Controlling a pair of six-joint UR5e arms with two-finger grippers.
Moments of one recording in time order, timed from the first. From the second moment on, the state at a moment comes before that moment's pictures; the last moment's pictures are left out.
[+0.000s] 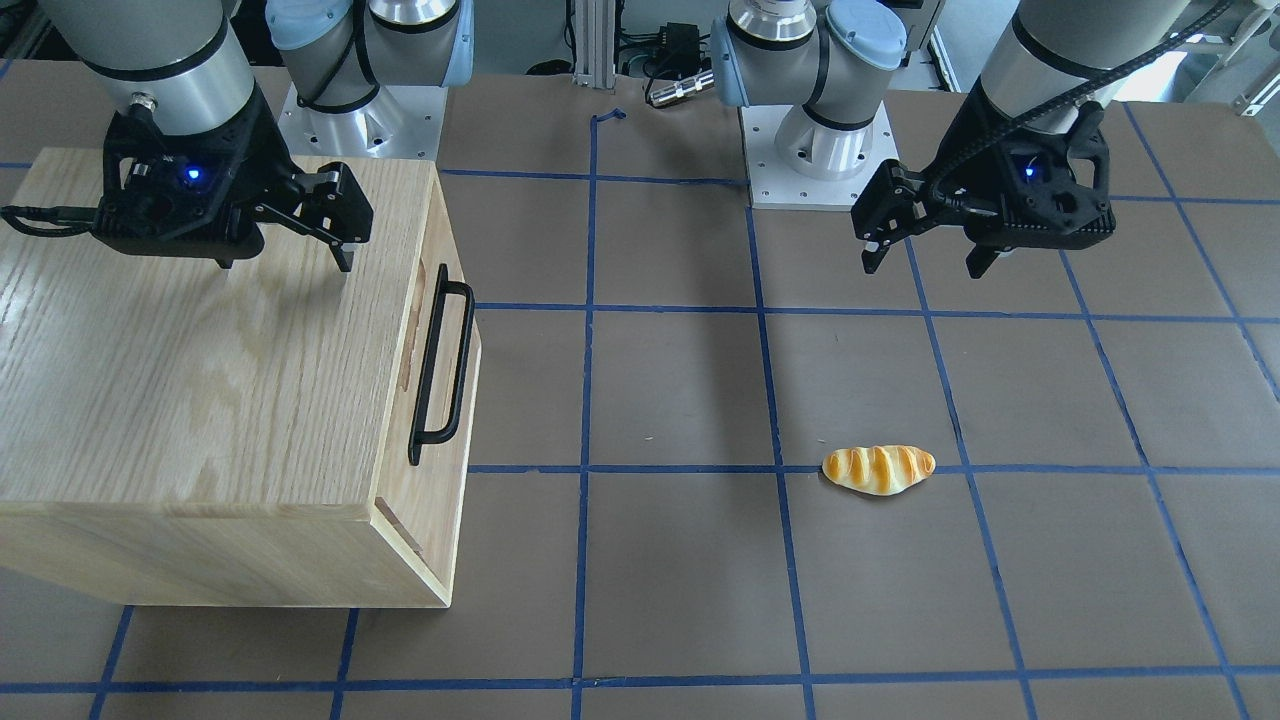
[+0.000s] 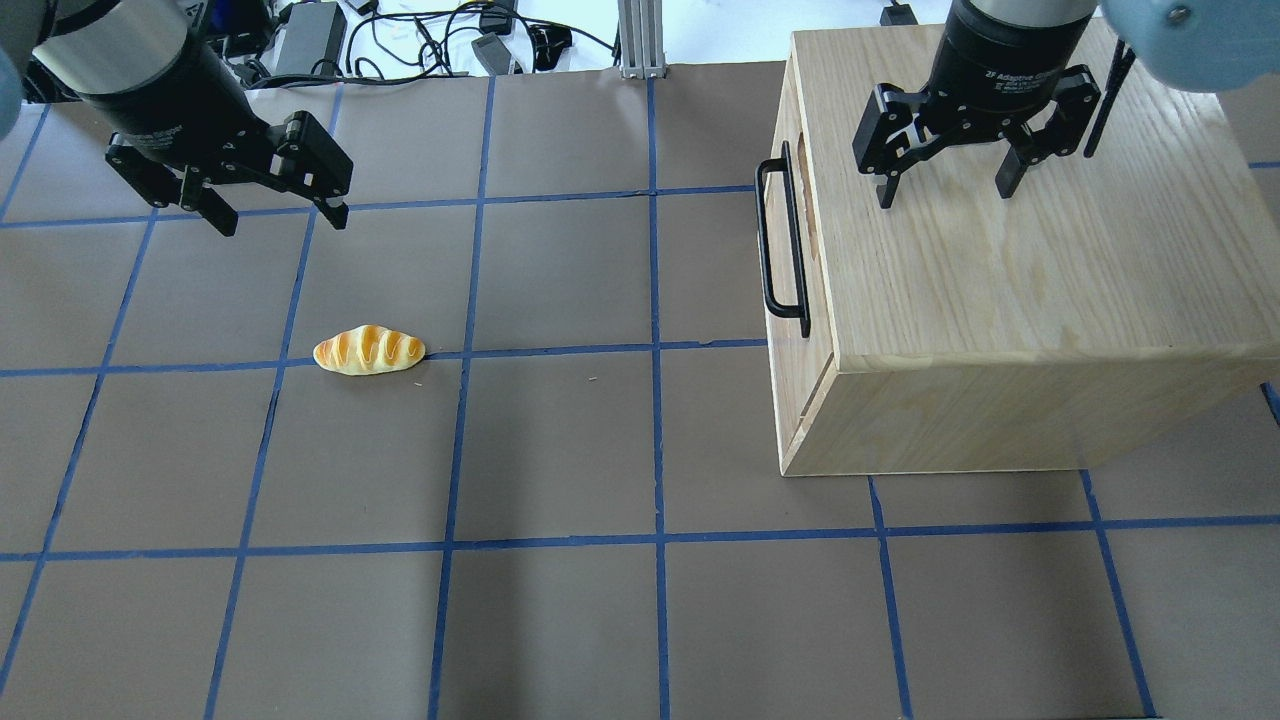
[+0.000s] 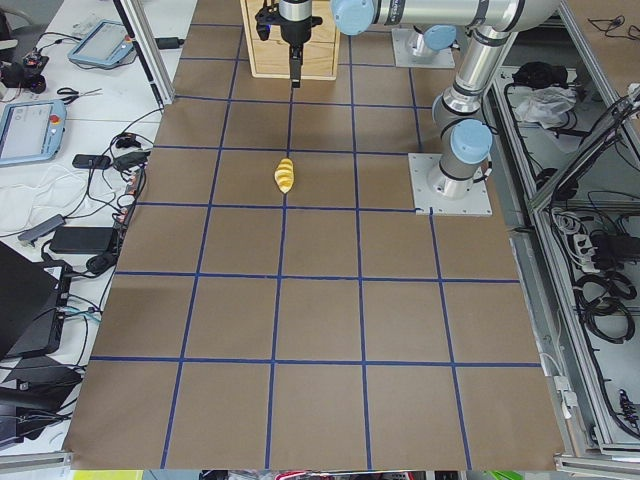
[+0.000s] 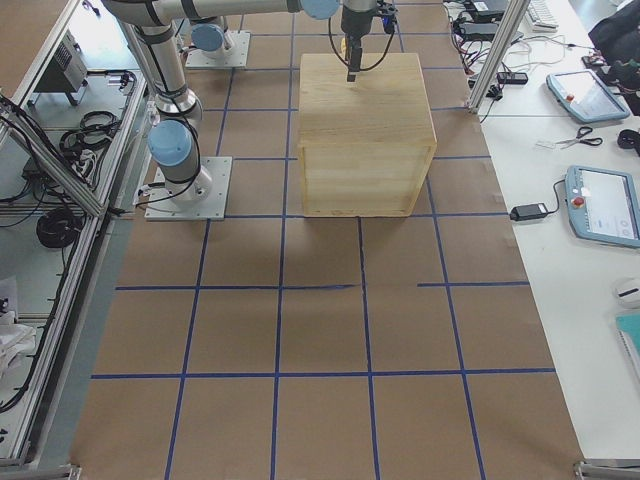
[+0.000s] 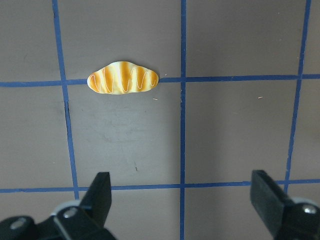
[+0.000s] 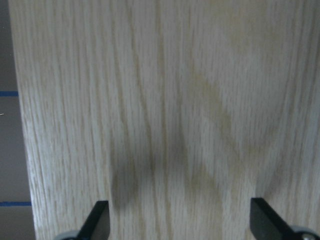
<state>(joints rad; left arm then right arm) -1.48 -1.57 -1.52 -1.60 1.55 0.10 1.60 -1.49 1.43 -1.47 -1.61 0.02</state>
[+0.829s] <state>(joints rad) -1.48 -1.56 -1.53 -1.61 1.55 0.09 1.60 -1.49 1.43 -1.47 -1.61 0.02</state>
